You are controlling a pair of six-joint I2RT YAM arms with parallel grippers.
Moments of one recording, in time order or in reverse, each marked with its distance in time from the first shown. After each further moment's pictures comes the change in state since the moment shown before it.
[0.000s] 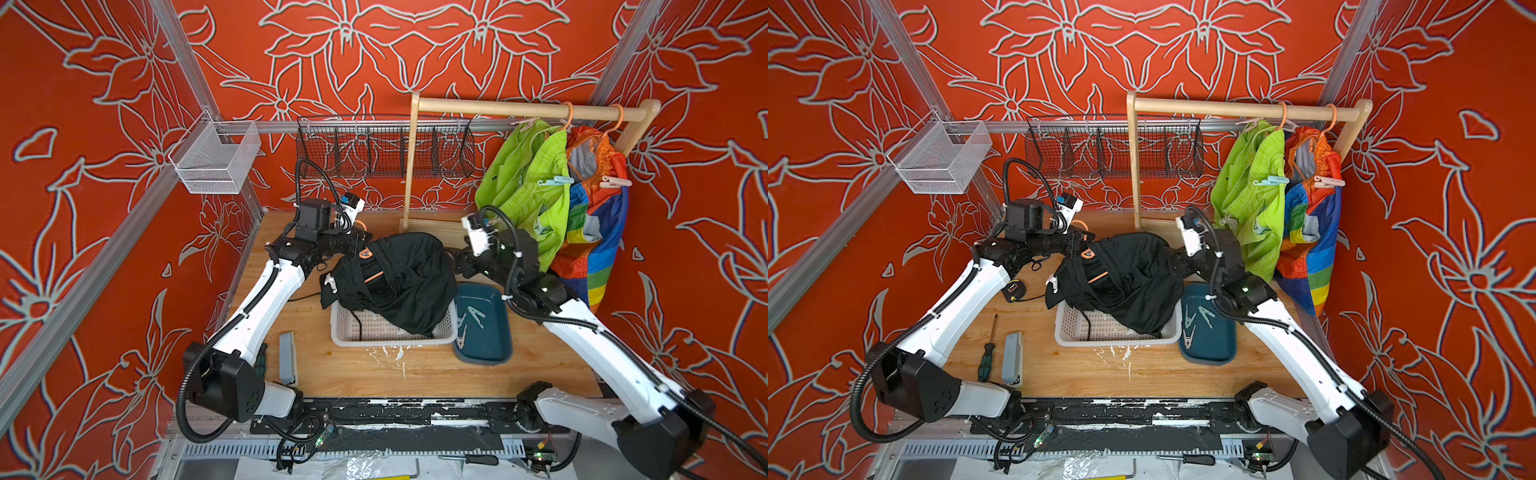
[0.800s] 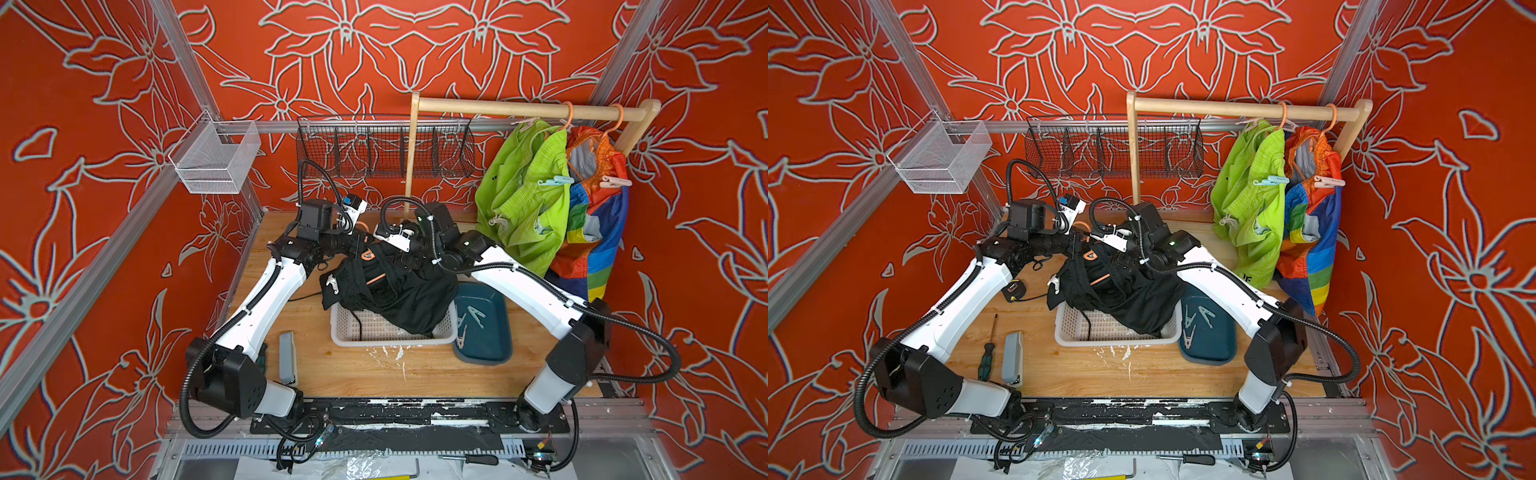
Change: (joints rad) left arm 0.000 0.009 0.001 -0.002 0.051 0.002; right arm 0.171 0.539 0.536 -0.223 -0.052 -0.571
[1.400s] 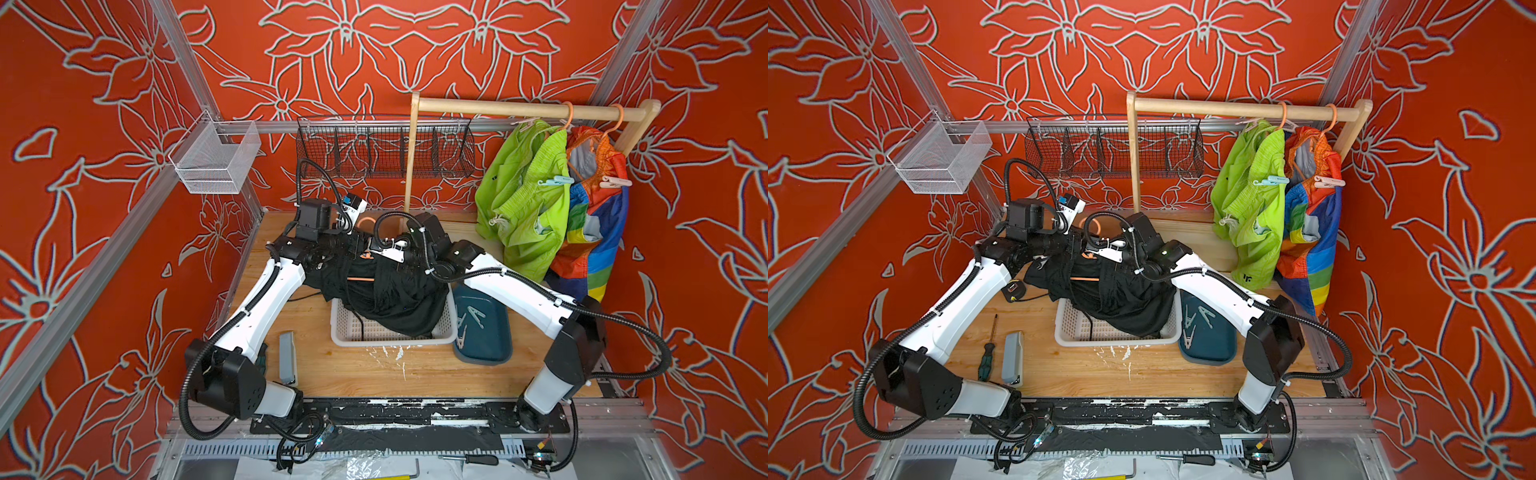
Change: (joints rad) left arm 0.019 -0.023 -0.001 0.018 -0.020 0.010; right arm 0.016 -0.052 -0.171 0.111 0.067 -0.065
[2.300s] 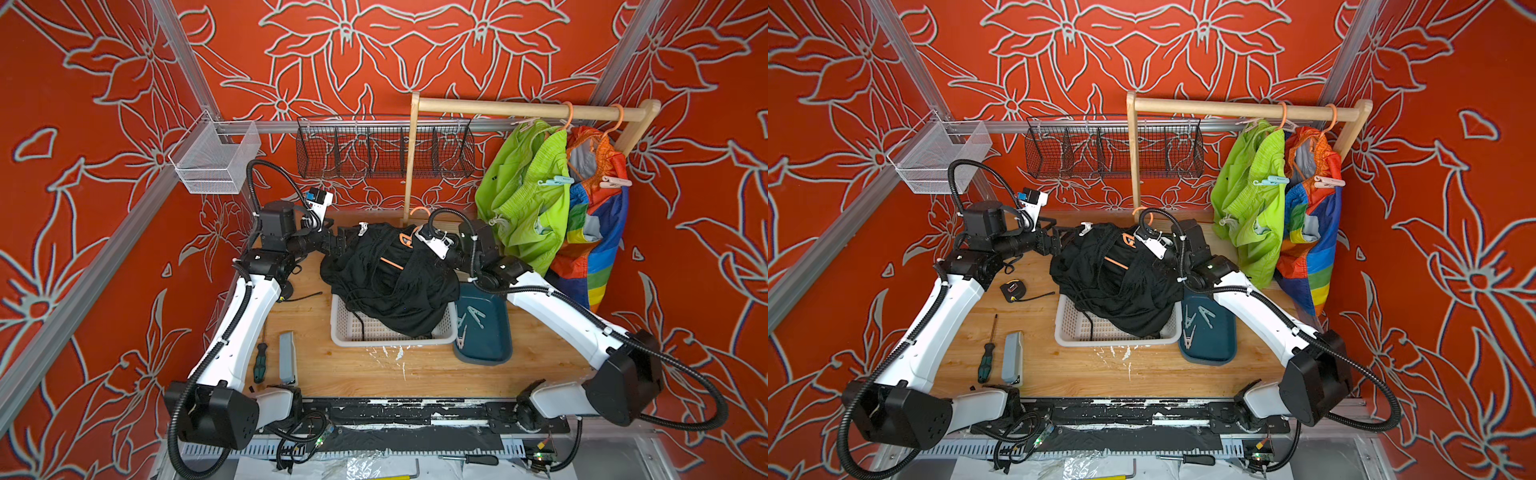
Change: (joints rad) left arm 0.174 -0.146 -0.089 0.075 0.072 0.025; right arm -0.204 -0.288 -0.340 0.172 -0.120 0.280
